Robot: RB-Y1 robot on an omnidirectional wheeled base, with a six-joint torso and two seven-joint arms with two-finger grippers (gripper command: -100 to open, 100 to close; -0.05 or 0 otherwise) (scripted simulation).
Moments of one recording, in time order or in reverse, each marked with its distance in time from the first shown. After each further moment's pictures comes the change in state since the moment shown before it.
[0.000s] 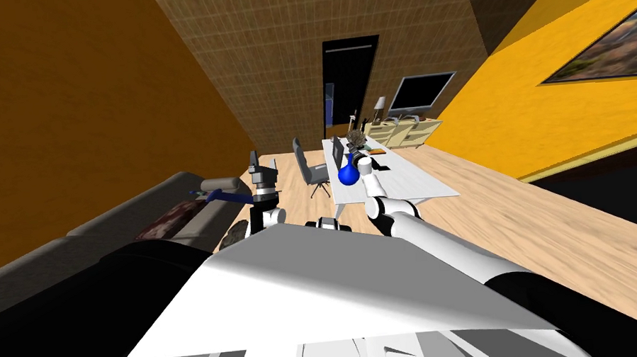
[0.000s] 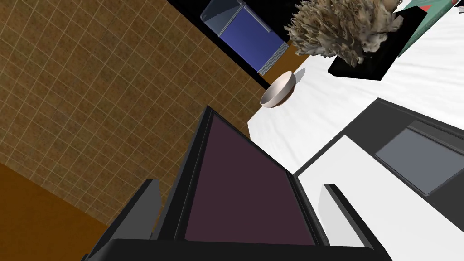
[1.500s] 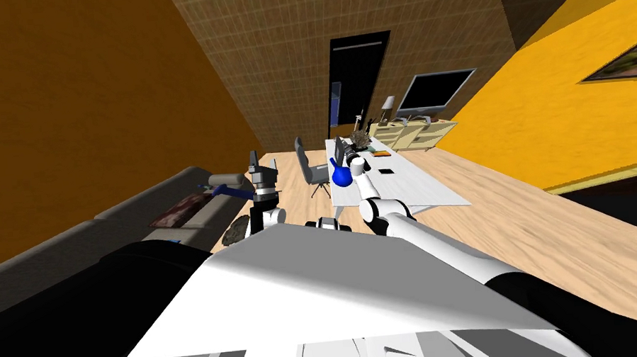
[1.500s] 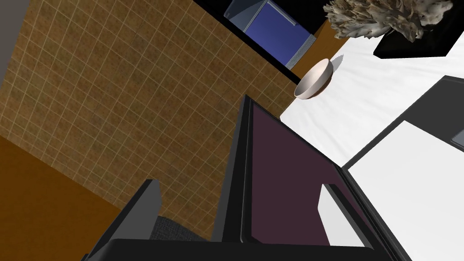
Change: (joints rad) left arm 0.000 0.000 0.000 0.000 0.000 0.000 0.000; right arm 0.003 0.070 0.091 -0.032 -0.199 -0.123 0.108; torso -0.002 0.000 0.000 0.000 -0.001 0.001
